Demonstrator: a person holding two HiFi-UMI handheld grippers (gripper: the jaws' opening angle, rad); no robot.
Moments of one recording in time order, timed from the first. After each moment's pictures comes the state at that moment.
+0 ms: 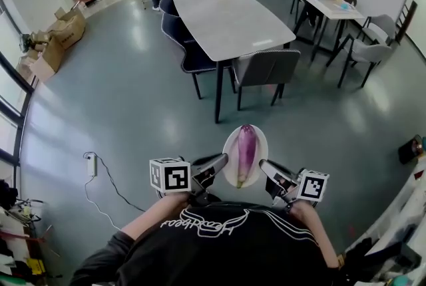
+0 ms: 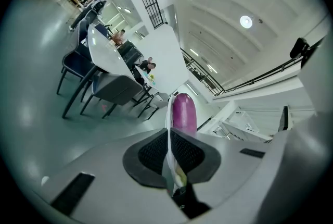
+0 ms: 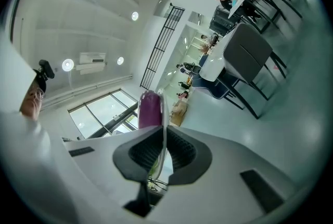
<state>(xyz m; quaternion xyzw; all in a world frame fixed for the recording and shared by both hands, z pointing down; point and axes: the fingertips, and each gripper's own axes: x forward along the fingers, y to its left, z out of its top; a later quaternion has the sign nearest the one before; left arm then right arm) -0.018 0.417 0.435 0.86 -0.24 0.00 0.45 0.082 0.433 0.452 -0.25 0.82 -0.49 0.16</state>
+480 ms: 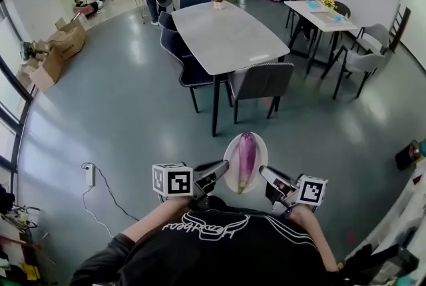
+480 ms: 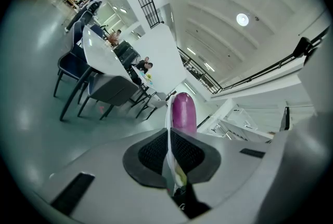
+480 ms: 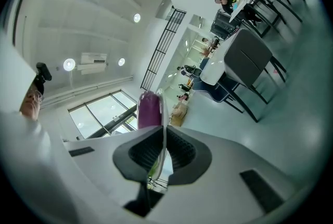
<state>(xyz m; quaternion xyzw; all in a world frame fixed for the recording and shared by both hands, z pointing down) -0.001 0.428 0.420 0.87 -0.23 0.00 0.43 0.098 0.443 0.438 -0.25 0.83 -0.47 0.17</state>
